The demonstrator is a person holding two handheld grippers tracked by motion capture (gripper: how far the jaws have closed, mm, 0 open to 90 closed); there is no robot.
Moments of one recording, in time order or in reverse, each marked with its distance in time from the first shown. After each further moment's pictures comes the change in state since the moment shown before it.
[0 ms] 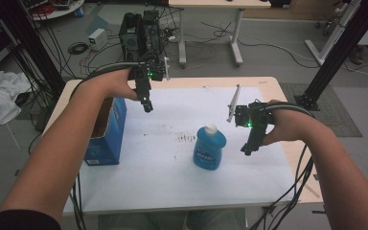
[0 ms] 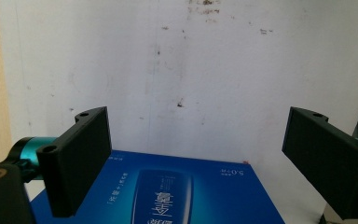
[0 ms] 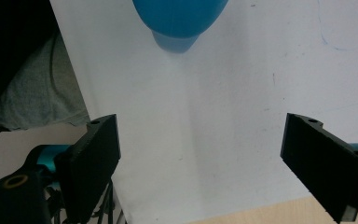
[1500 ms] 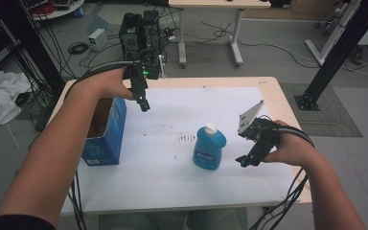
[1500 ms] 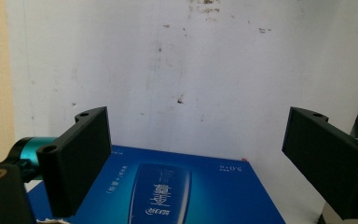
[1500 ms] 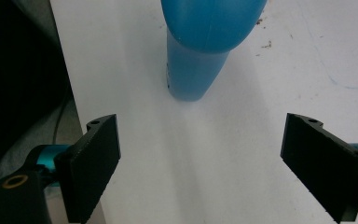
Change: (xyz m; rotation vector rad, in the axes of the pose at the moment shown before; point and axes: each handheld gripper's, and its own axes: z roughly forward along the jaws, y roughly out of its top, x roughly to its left) left arm -0.003 -0.012 -0.008 -0.025 0.019 0.002; right arm 0.021 -0.040 0.033 -0.360 -0.023 0.044
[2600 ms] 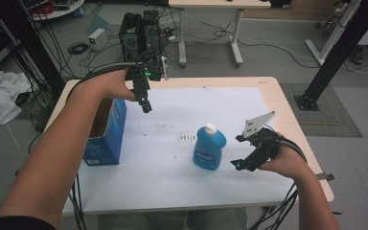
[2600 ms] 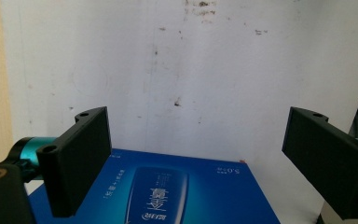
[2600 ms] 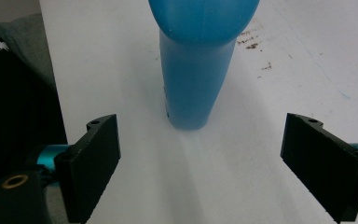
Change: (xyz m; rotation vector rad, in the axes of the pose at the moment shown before) left arm -0.005 0.006 0.002 0.003 -0.004 0.014; right arm 0.005 -0.030 0.026 -0.205 0.003 0.118
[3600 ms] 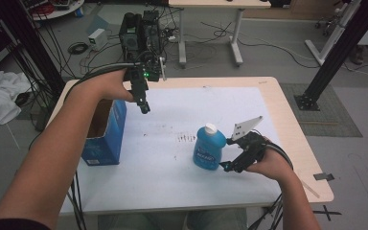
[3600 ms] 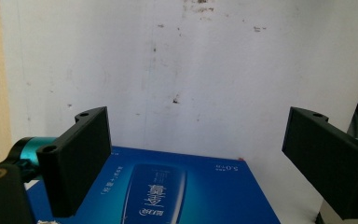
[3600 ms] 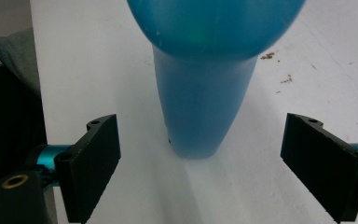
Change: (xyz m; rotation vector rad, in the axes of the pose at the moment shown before) left arm -0.002 -0.005 -0.001 0.003 0.009 -0.002; right arm -0.004 -0.001 0.040 -0.046 0.030 0.004
